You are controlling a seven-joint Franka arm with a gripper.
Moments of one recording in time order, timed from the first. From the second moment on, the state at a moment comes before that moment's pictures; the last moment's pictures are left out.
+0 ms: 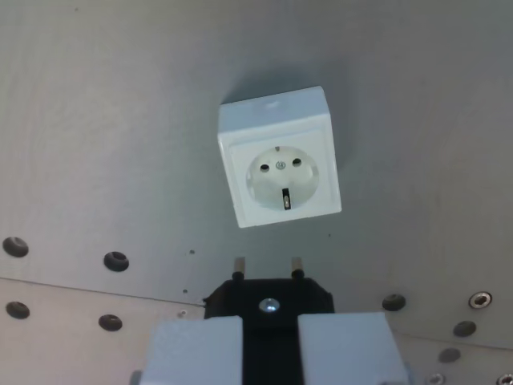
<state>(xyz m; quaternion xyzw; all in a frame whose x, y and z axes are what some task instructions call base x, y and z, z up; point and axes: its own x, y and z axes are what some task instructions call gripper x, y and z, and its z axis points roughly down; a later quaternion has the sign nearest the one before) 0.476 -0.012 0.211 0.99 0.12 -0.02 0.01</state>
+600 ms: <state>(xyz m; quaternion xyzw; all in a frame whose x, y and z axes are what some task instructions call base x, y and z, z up) 0.465 -0.019 0.167 0.99 0.15 -0.03 0.00</state>
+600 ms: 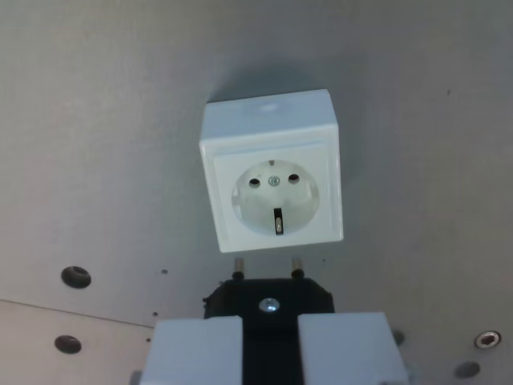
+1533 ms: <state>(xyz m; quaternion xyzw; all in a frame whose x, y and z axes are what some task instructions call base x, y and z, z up) 0.454 -0.026 0.118 0.98 0.18 -0.04 0.00</state>
